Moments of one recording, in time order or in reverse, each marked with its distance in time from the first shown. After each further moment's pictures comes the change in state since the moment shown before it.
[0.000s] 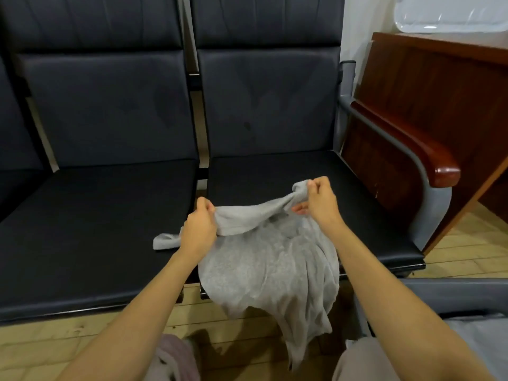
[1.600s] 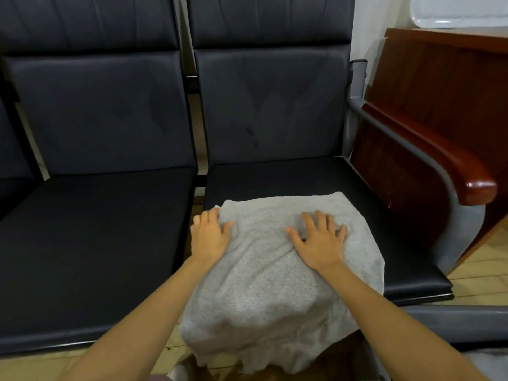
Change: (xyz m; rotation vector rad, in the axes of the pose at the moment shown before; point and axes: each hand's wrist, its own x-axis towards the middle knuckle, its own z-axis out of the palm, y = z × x) left_hand 0.056 -0.023 0.067 0.186 0.008 0.056; right_hand 0.035 0.089 0.016 -1.146 -0.065 -0.256
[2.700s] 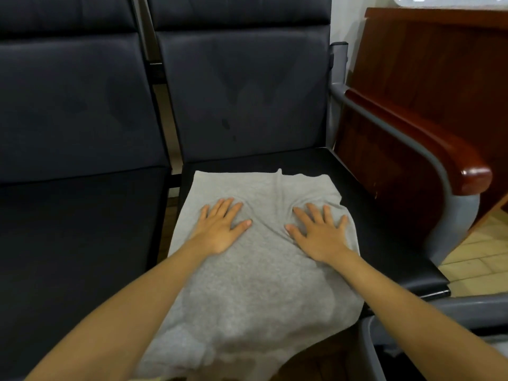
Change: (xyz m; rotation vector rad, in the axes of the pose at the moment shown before) left_hand 0.053 0.029 0.043 0.312 -0.480 0.335; right_hand 0.031 0.036 -0.013 -0.027 -0.271 -0.015
